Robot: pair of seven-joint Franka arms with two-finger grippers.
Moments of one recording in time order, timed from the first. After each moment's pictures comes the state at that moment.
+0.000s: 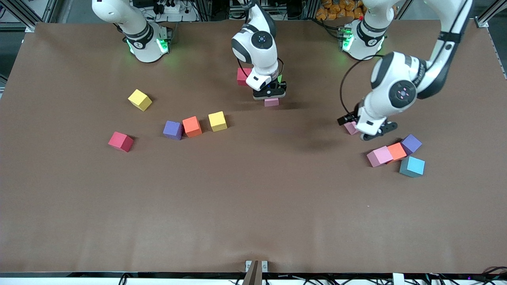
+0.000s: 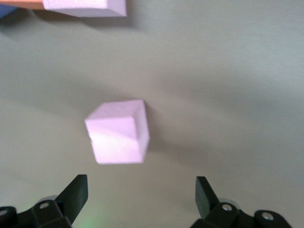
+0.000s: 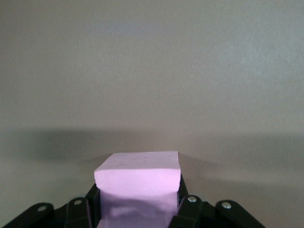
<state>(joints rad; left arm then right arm) 0.39 0.17 -0.65 -2.25 0.03 2.12 -0.64 1.52 0.64 -0.43 -1.87 0.47 2.54 0.78</state>
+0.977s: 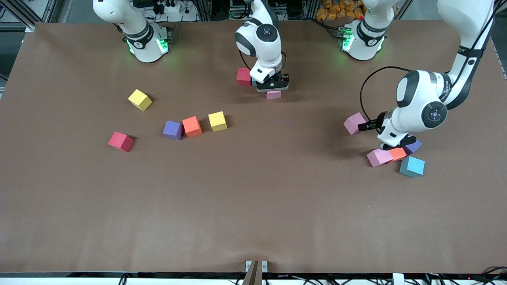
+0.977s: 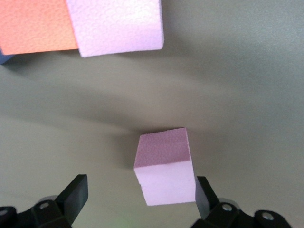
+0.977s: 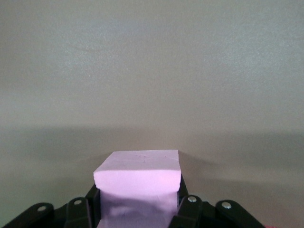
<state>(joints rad) 0.39 0.27 -0.51 -2.21 0.04 2.12 -0.41 1.56 0.63 -0.42 -1.87 0.47 2.53 0.82</state>
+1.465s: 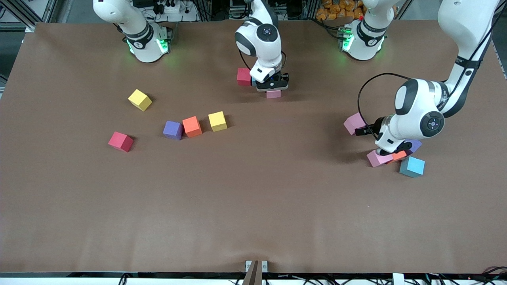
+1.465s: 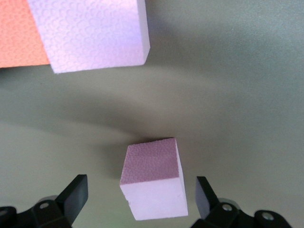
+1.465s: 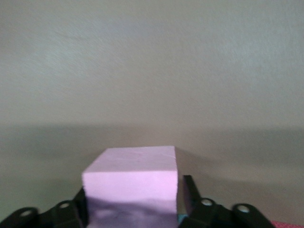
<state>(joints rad) 0.39 0.35 -0.51 -2.16 0.04 2.12 -0.41 1.57 0.64 -0.41 -1.89 0.47 2.52 0.83</state>
